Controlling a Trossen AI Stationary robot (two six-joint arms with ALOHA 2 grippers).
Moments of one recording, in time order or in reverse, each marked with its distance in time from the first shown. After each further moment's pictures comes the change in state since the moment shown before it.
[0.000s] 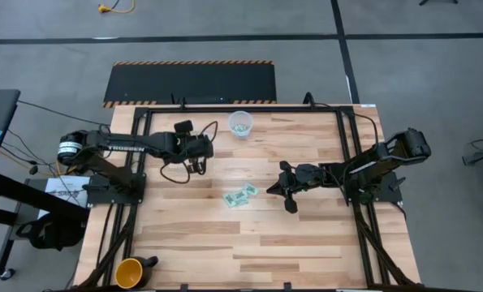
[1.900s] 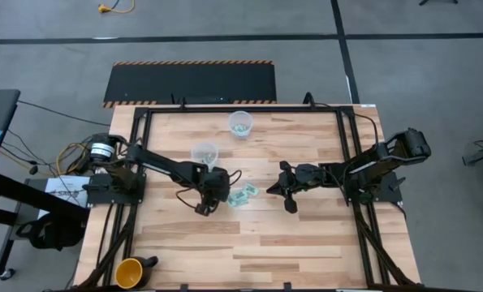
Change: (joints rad) left arm -0.215 0.319 -0.113 0.500 0.648 0.303; right arm 0.000 0.000 0.000 0.000 0.000 0.010
